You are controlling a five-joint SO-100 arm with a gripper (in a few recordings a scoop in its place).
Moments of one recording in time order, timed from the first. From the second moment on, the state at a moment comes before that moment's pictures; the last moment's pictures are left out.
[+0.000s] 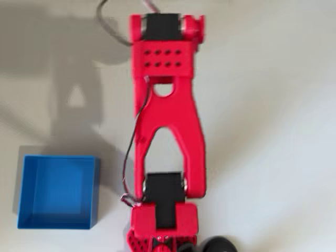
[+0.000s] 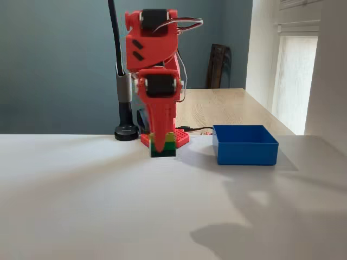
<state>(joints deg) -2.3 88.5 75.5 76.7 -9.2</state>
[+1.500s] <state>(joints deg) -65.0 103.7 98.9 90.5 9.2</state>
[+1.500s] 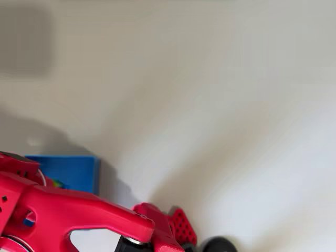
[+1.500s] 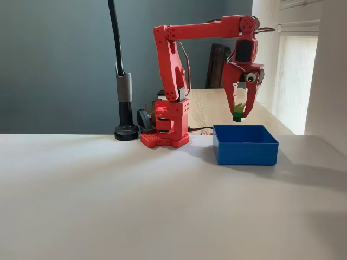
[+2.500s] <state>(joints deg) -64.9 103.7 101.2 84.3 -0.3</state>
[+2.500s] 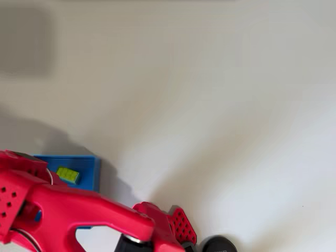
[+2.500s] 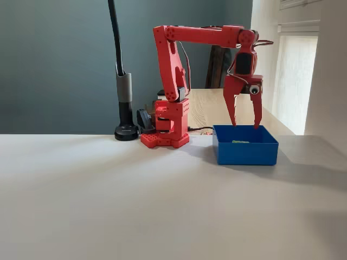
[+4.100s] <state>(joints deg) -0.1 113.7 111.3 60.9 -4.1</state>
